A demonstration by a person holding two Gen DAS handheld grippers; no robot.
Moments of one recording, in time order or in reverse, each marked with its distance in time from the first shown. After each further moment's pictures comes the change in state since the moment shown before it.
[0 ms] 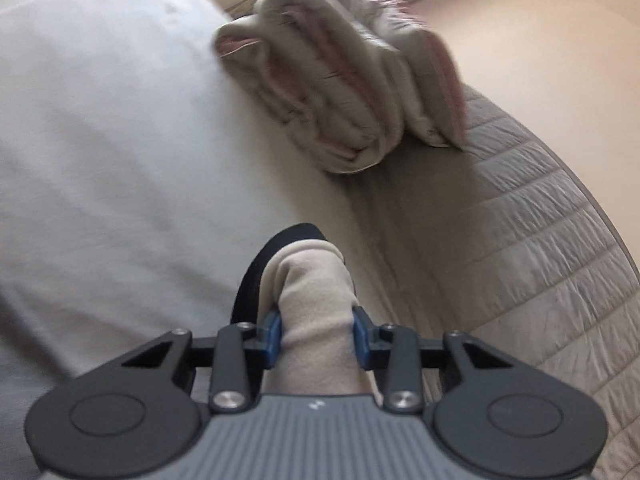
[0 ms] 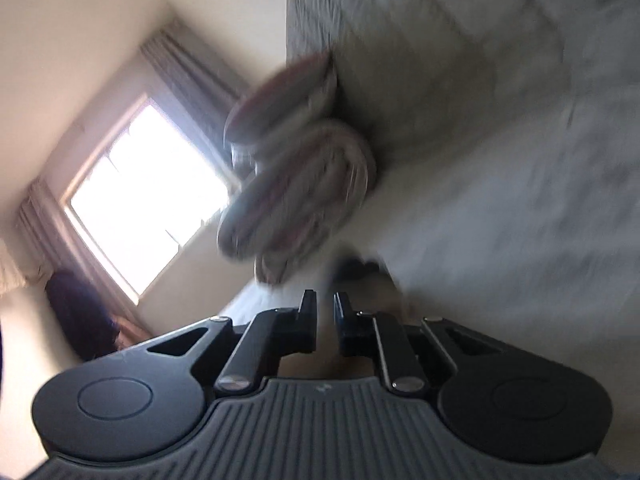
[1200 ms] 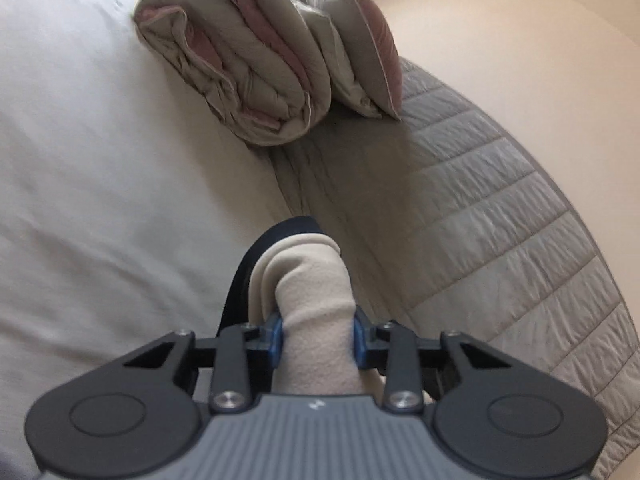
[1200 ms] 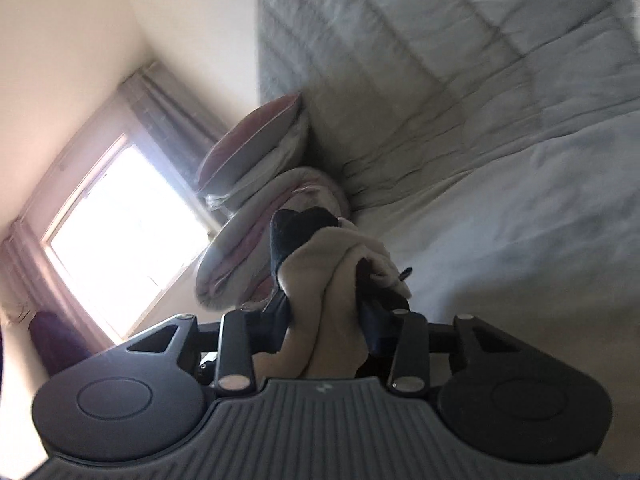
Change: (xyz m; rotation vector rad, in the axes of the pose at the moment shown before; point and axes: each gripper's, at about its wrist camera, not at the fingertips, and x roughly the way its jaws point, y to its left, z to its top) left arm 0.052 -0.021 -0.020 0.046 0.077 -0.175; right arm 0.010 -0.035 0.036 0.050 -0.117 -0.083
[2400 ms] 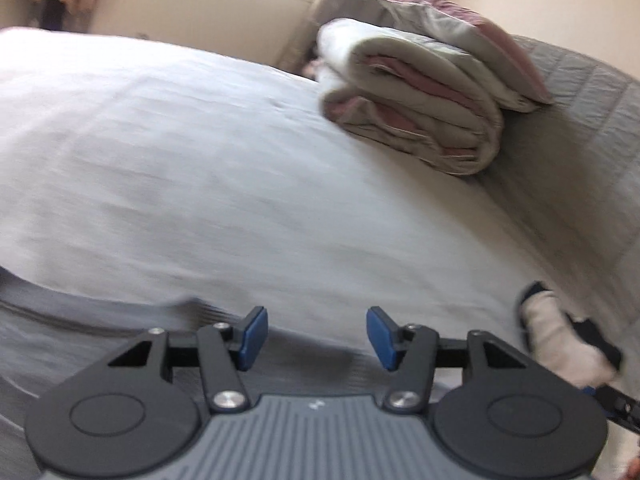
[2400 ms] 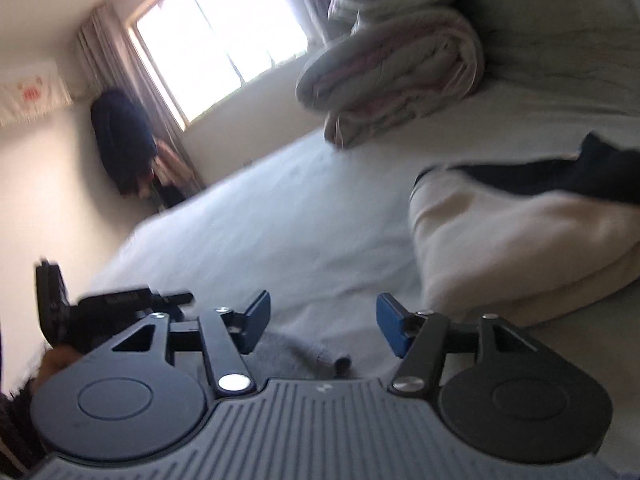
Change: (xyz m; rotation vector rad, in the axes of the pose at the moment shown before) left arm -0.212 0.050 0.083 0.326 -0.046 0.673; right arm 0.025 0.093 -0.066 -0.434 0.591 0.208
